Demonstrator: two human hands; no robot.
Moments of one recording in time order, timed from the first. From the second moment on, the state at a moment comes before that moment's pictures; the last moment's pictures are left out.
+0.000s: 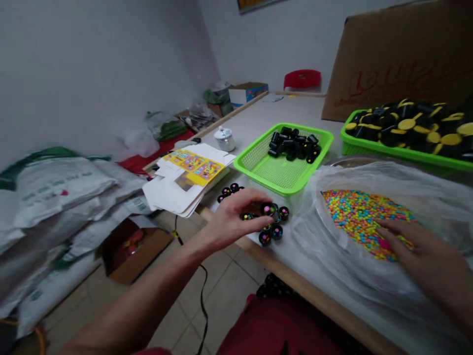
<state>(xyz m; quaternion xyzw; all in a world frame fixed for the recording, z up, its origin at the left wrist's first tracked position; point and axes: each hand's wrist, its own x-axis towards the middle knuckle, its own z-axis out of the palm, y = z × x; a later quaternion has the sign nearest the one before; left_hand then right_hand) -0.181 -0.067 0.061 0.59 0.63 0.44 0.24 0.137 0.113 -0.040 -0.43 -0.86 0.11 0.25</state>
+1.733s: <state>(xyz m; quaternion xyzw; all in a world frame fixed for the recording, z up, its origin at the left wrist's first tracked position) -0.248 0.239 0.006 0.62 0.78 0.04 0.10 0.112 0.124 -0.021 -0.41 -0.90 0.09 0.06</state>
